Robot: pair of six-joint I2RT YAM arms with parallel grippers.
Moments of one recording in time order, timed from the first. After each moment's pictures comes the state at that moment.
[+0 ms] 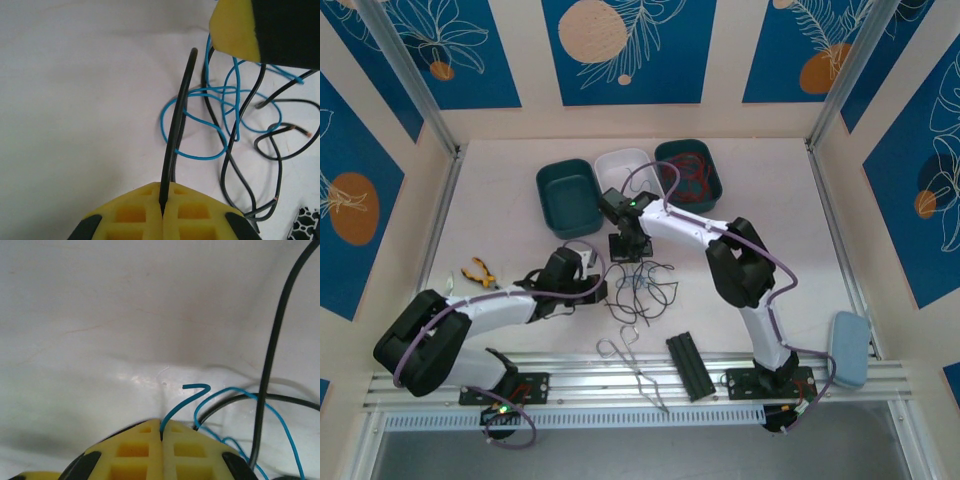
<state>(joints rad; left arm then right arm) -0.63 1.35 0.45 0.10 0.28 -0.66 0.80 2.11 1.72 -0.99 -0.07 0.68</state>
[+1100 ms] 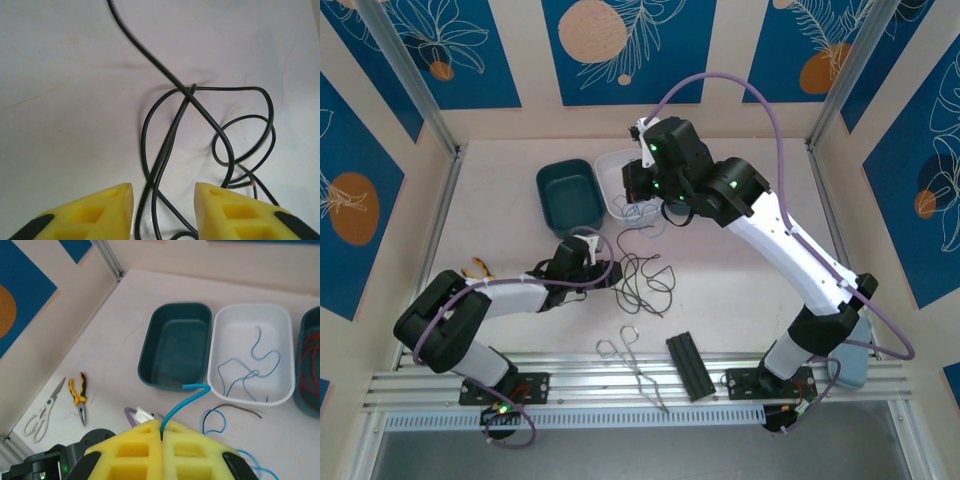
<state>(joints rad) -0.63 1.49 0.53 0.27 0.26 -0.71 0.86 1.60 2.02 -1.00 0.15 0.41</state>
